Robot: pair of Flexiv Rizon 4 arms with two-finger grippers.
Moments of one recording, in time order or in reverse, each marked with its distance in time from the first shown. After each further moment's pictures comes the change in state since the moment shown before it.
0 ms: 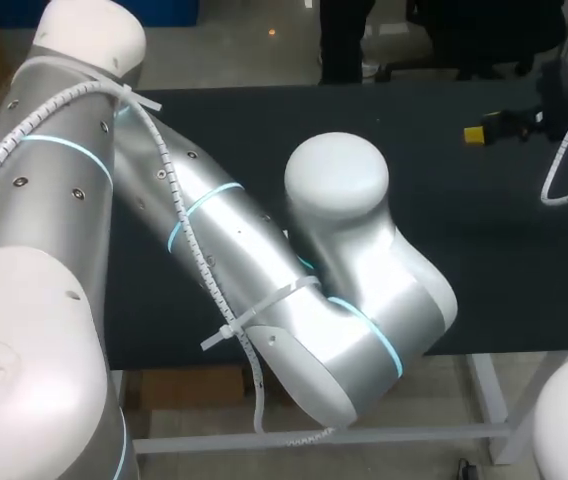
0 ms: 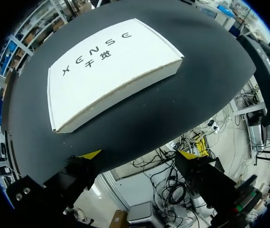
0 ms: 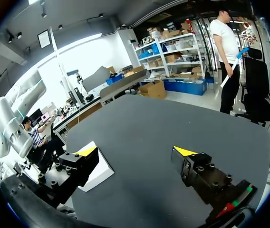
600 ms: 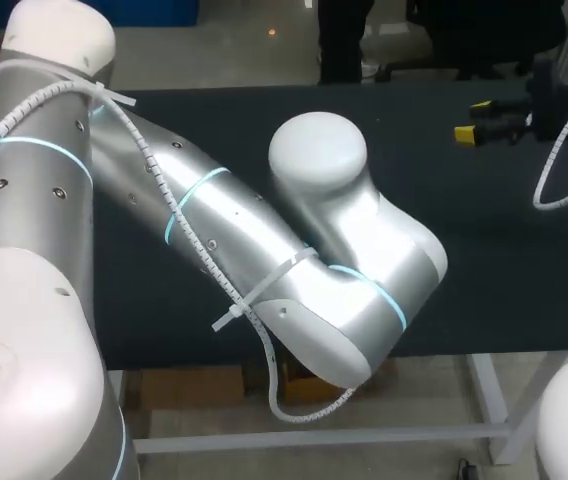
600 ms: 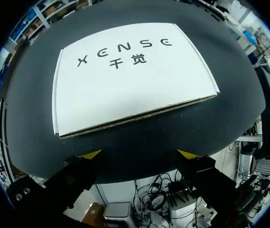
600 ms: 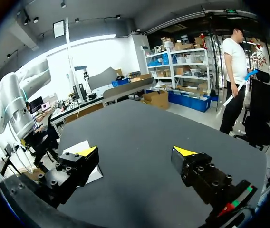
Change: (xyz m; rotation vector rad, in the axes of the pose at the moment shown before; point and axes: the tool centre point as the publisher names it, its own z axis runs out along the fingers) left arm -0.018 -0.026 0.010 -0.013 0.024 -0.253; right arm -0.013 0.010 0.015 -0.064 0.005 -0.162
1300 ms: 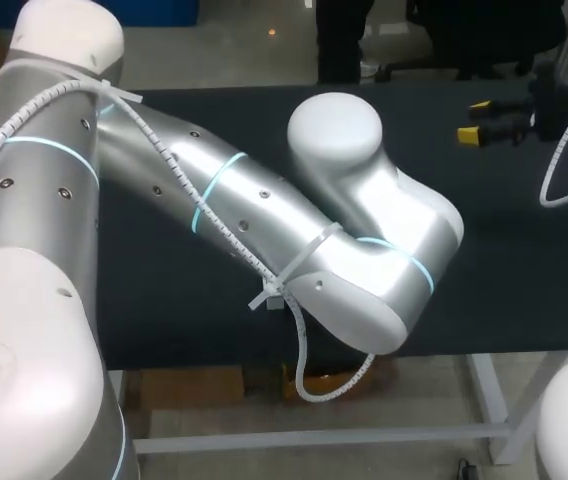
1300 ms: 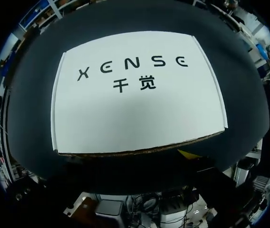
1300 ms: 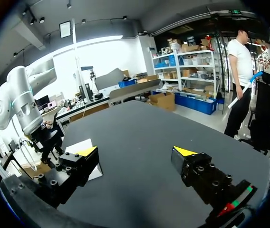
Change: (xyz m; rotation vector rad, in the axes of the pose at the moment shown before) left arm 0.002 -0.029 0.007 -0.014 -0.030 -0.116; right arm -0.006 -0.002 0.003 -0.008 0.063 -0.027
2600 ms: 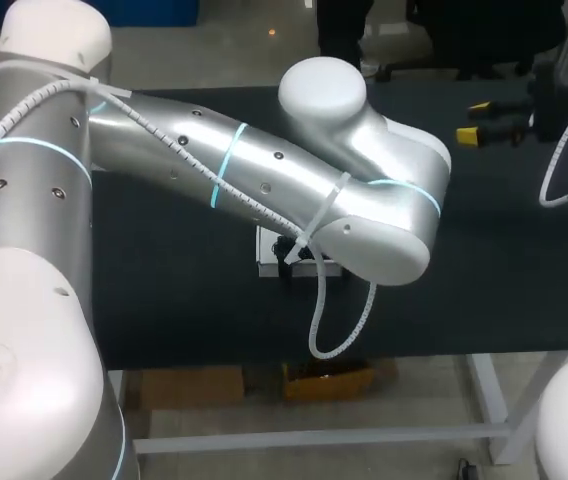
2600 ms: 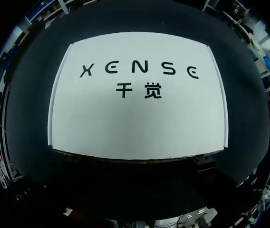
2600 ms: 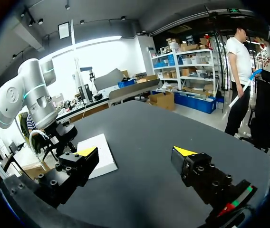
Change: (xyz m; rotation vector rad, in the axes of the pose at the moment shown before) left arm -0.014 -0.071 0.013 -0.009 0.002 -0.062; right arm -0.001 -0.002 0.001 -0.001 -0.004 0.015
